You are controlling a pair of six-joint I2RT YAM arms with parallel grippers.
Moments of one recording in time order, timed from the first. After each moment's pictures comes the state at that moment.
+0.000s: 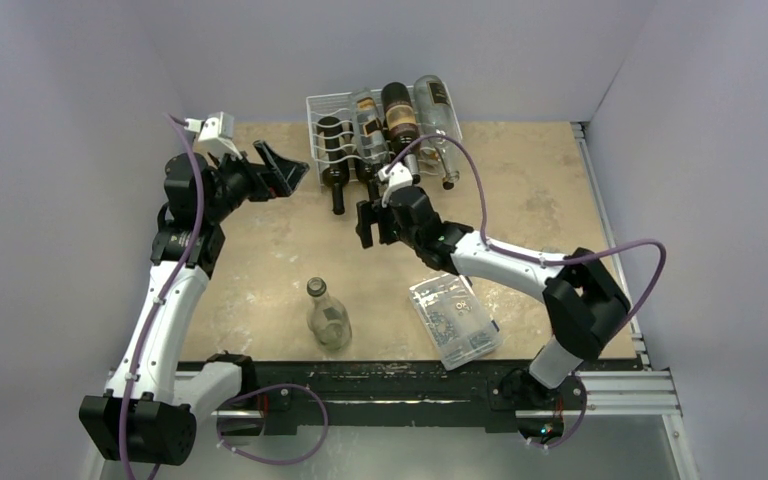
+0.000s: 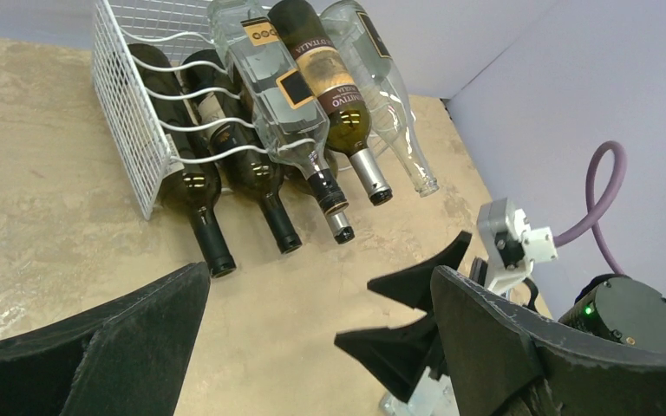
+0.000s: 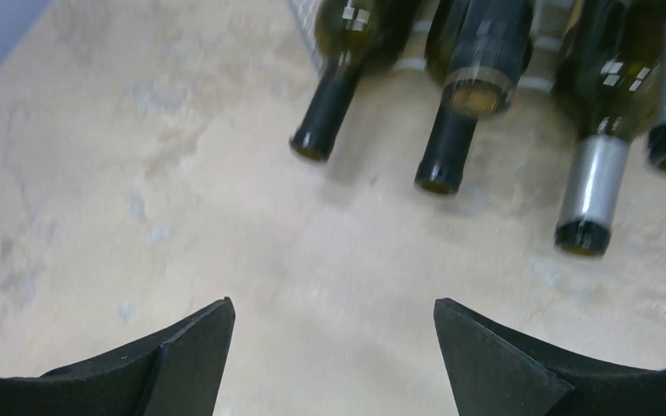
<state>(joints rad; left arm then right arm) -0.07 1.03 1.04 -0.16 0.42 -0.49 0.81 1.65 1.12 0.09 0.22 0.32</state>
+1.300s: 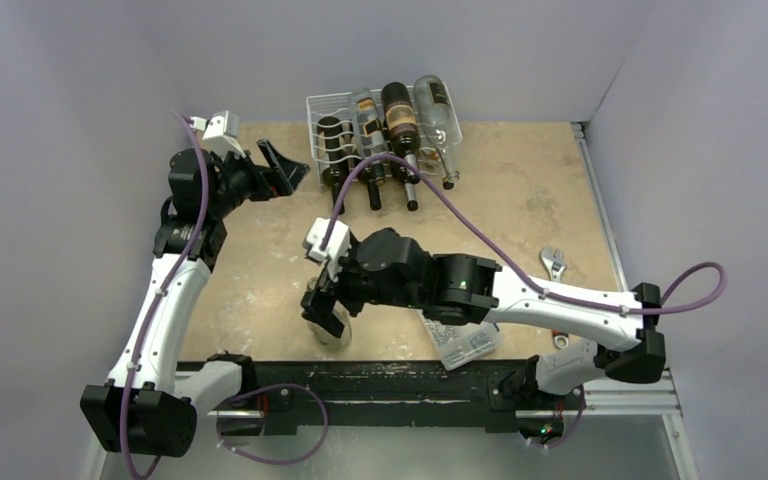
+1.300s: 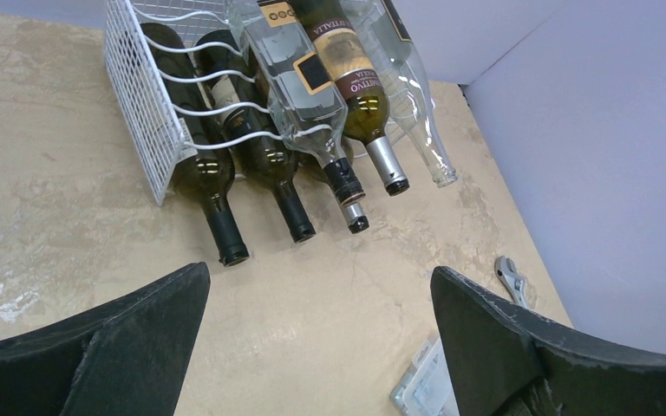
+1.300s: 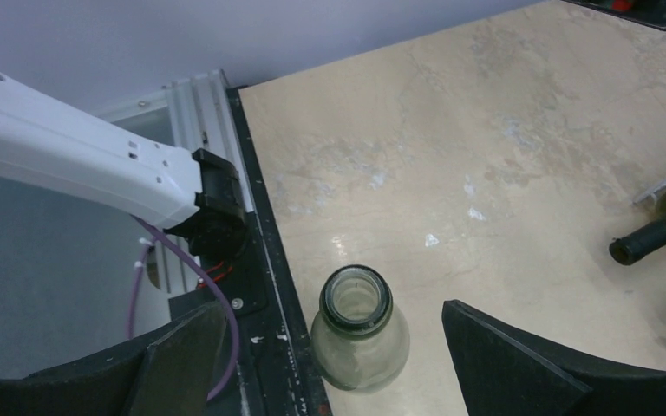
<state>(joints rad) -0.07 1.07 1.06 -0.20 0.40 -0.46 1.32 1.39 1.46 -0.44 0.05 0.08</state>
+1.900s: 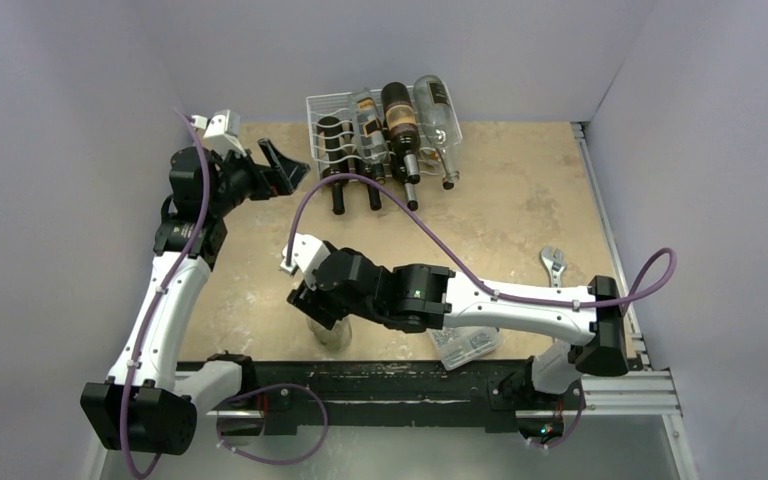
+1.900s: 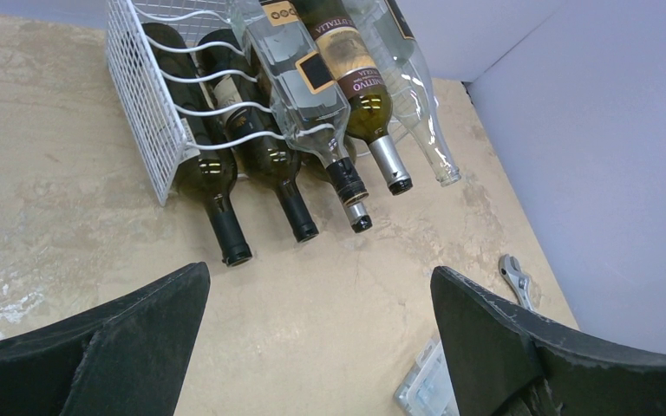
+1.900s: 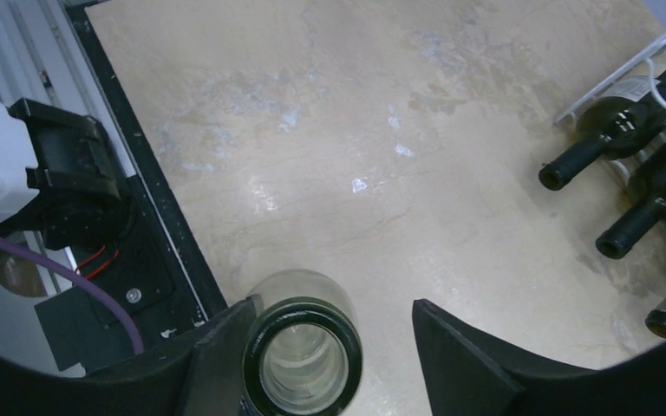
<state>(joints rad) -0.07 1.08 1.07 -0.21 0.40 -0.45 1.38 1.57 1.52 -0.52 0.37 0.07</state>
